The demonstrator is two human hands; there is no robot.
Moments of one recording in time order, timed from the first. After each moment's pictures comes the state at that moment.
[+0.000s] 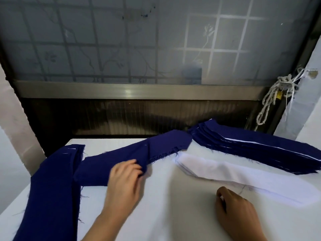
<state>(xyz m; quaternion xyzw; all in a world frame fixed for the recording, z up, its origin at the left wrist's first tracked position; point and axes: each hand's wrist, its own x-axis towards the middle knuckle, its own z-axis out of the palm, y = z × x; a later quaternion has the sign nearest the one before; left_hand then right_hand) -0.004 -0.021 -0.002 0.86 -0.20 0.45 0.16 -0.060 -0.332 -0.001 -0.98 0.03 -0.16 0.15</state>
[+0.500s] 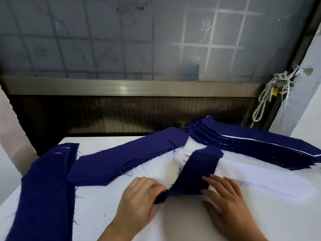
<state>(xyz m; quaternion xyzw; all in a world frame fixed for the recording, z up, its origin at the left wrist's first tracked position) -0.031 -0.061 0.004 0.76 -0.38 0.46 0.26 -0.052 -0.340 -0.012 -0.93 -0.20 -0.29 0.09</state>
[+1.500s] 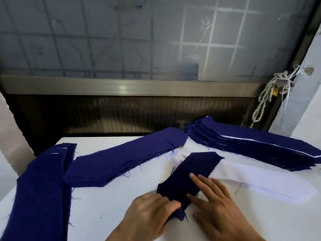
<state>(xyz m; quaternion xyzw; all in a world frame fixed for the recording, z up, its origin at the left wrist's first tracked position) -0.041 -0.081 0.003 0.76 -0.44 0.43 0.22 -0.053 -0.332 -0.003 -0.94 -0.29 -0.19 0.03</state>
